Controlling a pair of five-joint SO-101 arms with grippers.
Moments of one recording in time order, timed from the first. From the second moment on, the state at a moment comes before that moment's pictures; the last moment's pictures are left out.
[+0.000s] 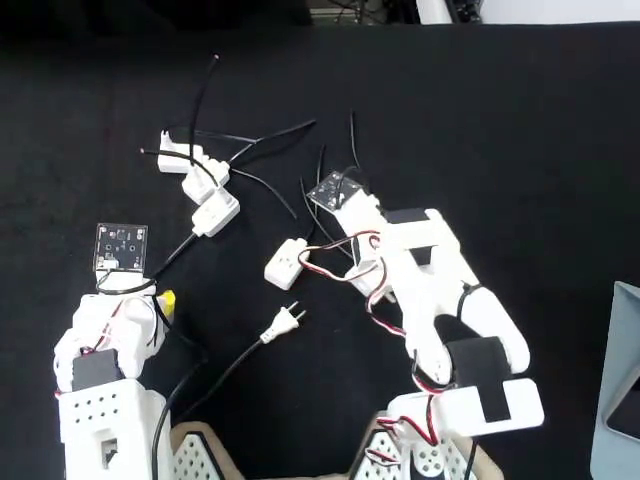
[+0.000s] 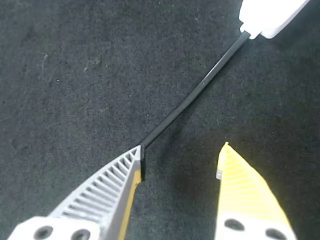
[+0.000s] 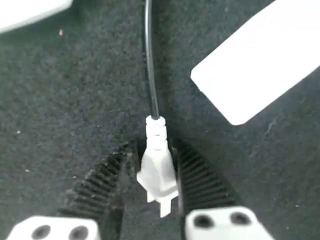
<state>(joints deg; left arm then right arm) -20.7 -78.1 89.2 47.7 -18.4 -9.1 -0.7 42.9 53.6 35.7</state>
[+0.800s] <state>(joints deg) -20.7 -78.1 89.2 47.7 -18.4 -11.7 -12.7 35.7 72.2 35.7</state>
